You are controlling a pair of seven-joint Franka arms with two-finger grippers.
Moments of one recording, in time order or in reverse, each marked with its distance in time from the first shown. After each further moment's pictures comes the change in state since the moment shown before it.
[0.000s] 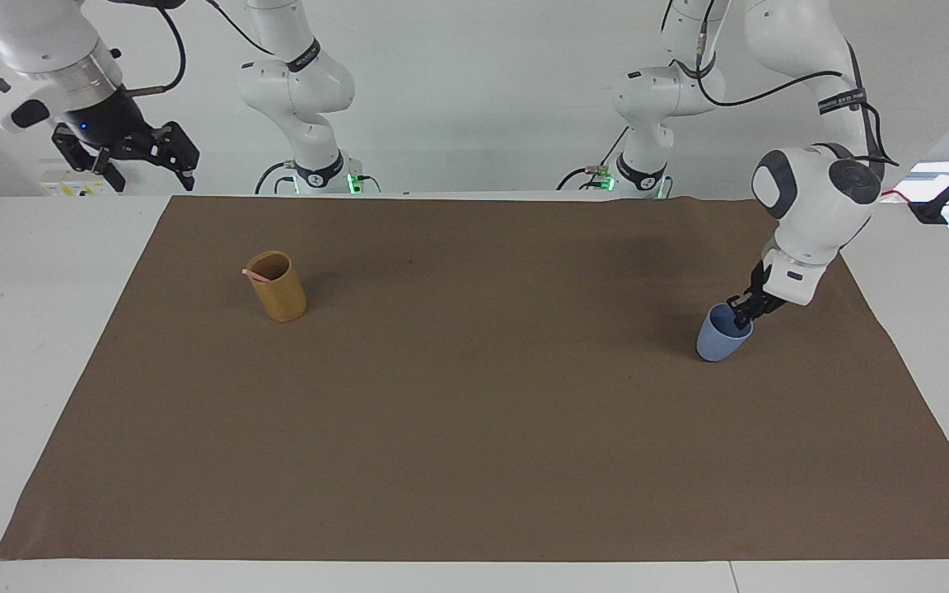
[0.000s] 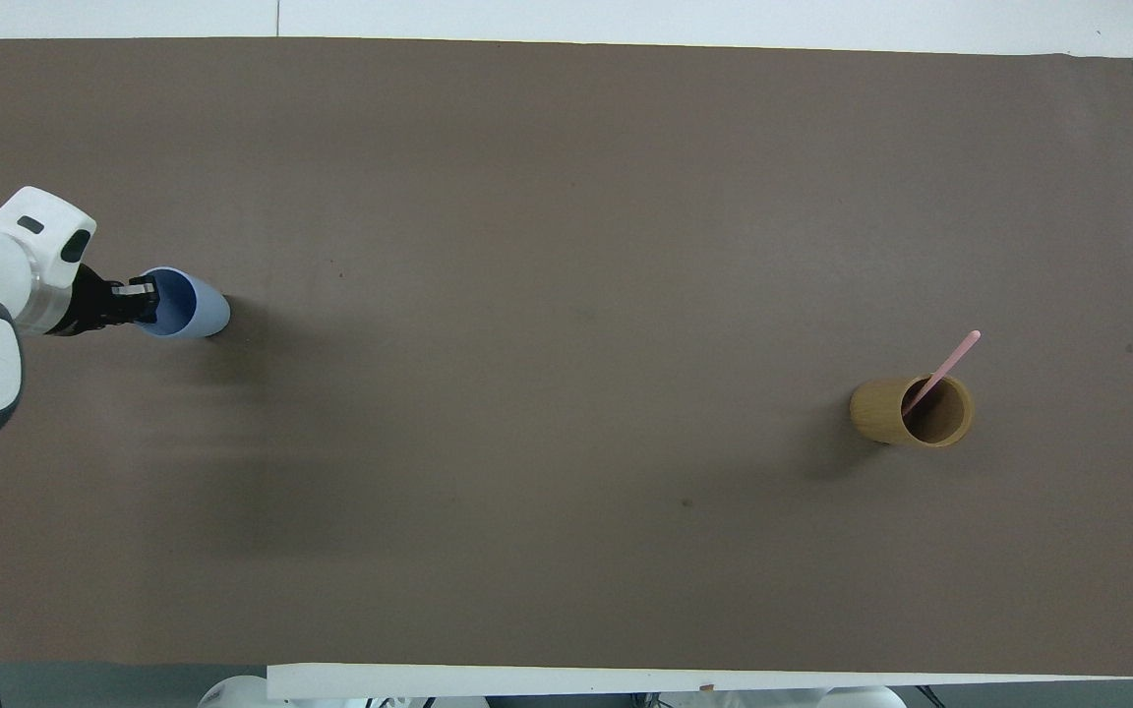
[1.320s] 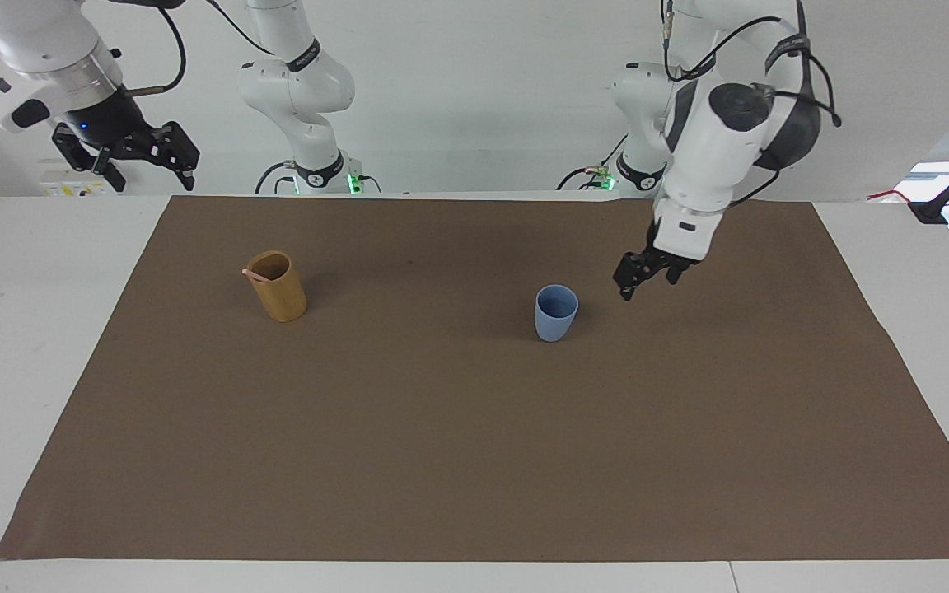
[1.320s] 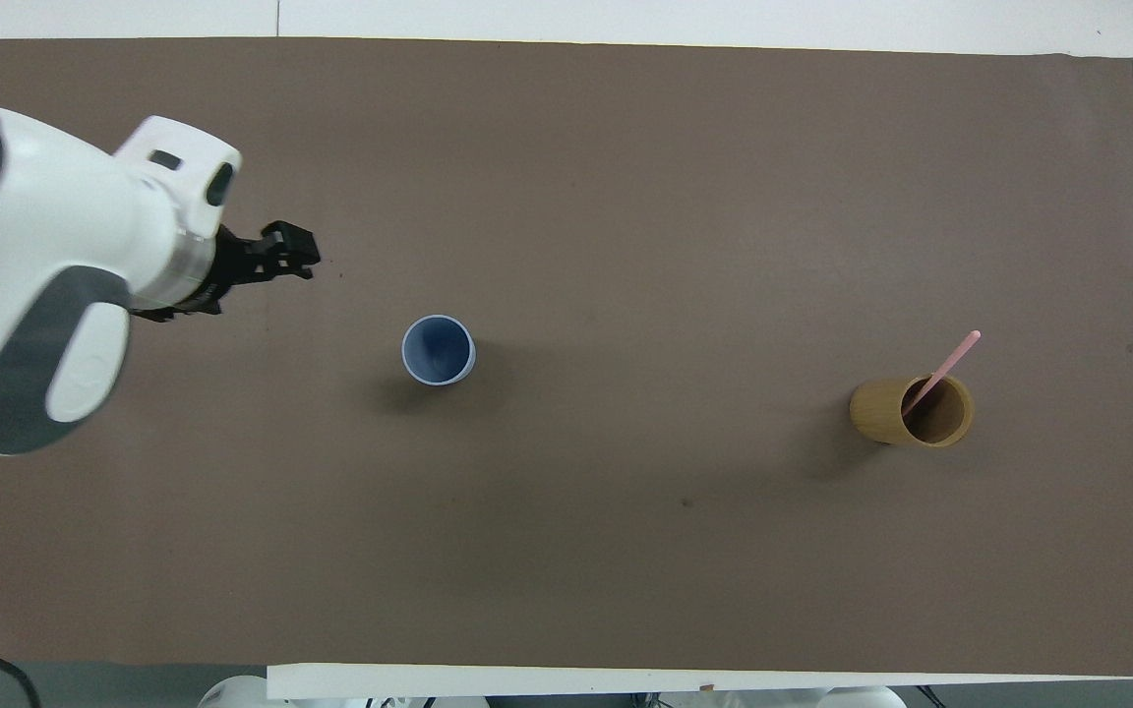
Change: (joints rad) left arm -0.175 -0.063 0.021 0.327 0.003 -0.417 -0.206; right arm 0.004 -0.003 0.005 -0.001 0.000 -0.050 0.000
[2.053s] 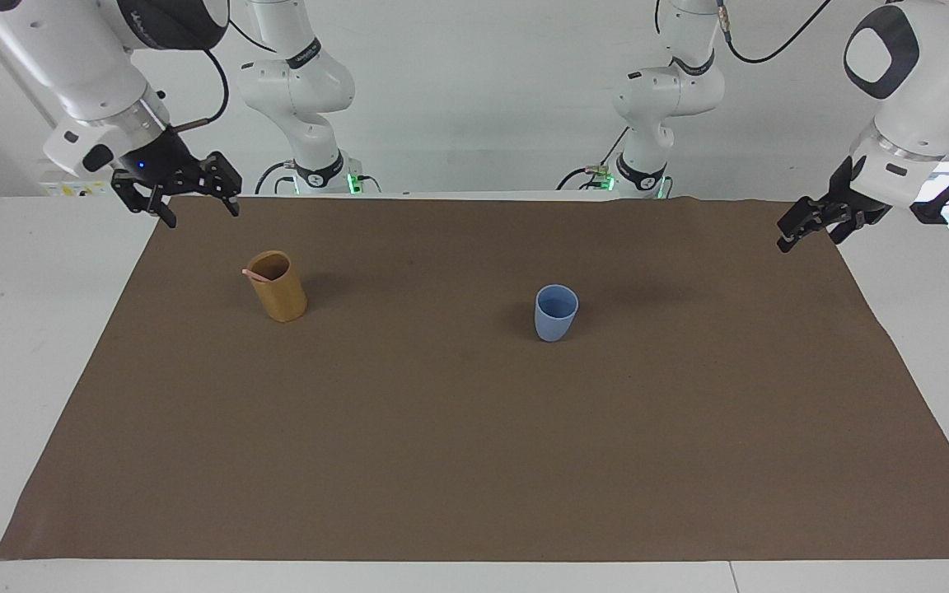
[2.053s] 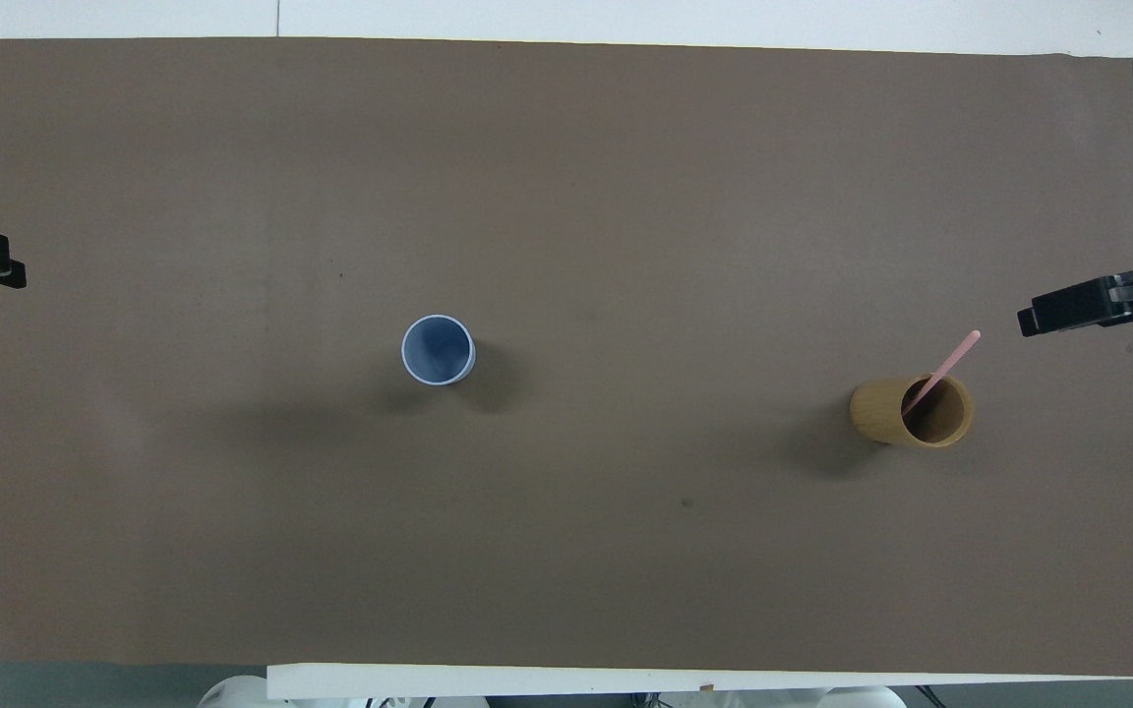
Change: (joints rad) left arm 0.297 -0.019 -0.017 0.138 -0.001 -0.217 0.450; right arm 0.010 -0.073 0.008 -0.331 0.118 0.334 -0.086
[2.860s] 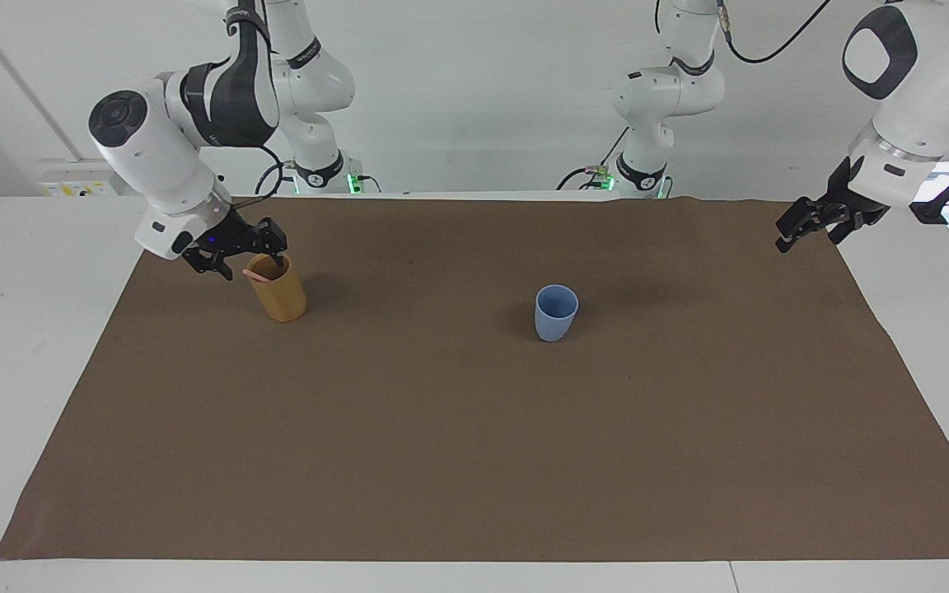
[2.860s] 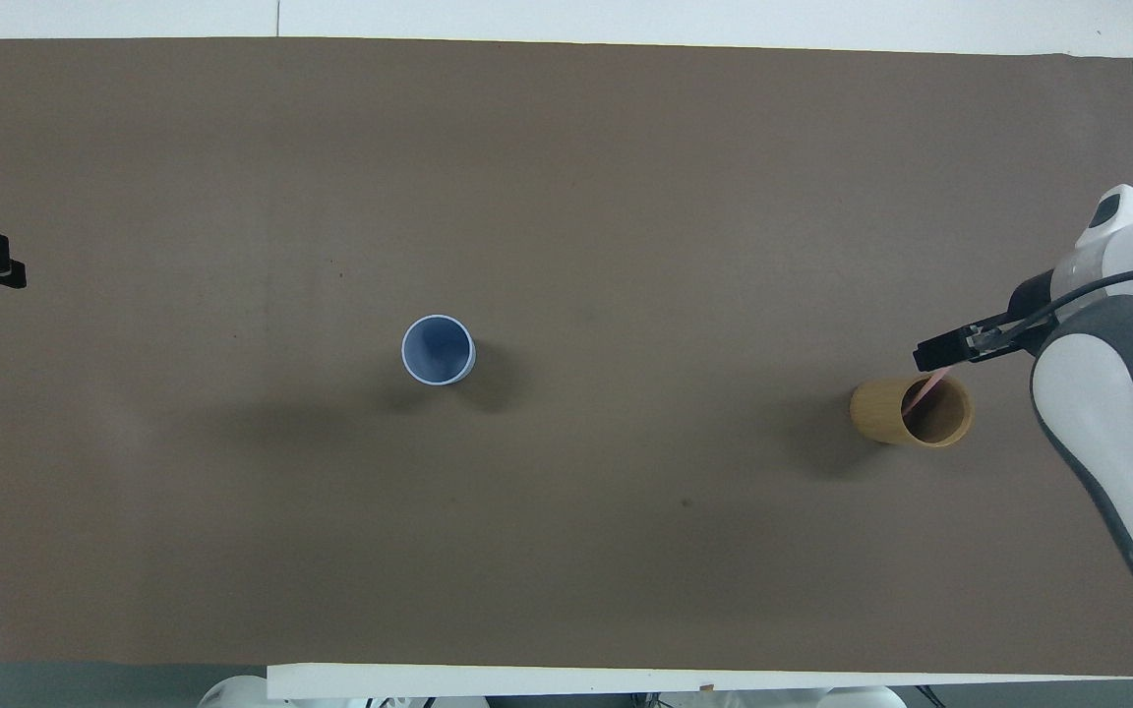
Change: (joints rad) left arm 0.000 0.000 0.001 0.000 0.000 0.000 0.000; right arm 0.035 0.008 -0.005 -0.291 0.015 0.256 -0.091
